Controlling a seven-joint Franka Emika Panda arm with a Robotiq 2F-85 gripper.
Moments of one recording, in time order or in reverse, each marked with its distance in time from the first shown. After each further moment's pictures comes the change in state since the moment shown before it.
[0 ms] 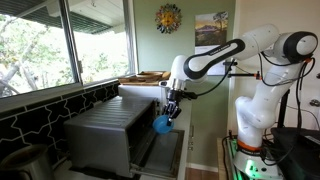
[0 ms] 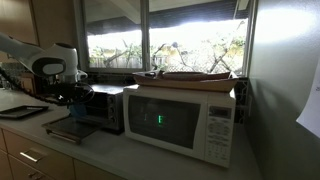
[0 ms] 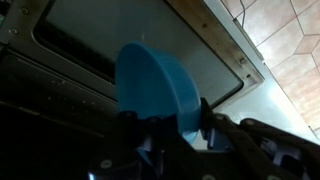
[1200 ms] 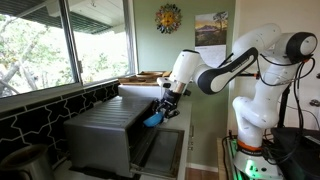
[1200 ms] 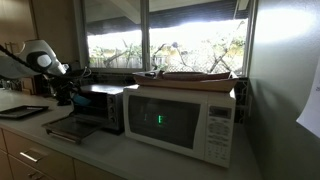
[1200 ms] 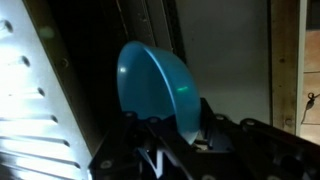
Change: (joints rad) arm 0.154 0.010 0.045 0.011 -0.636 0.205 -0.017
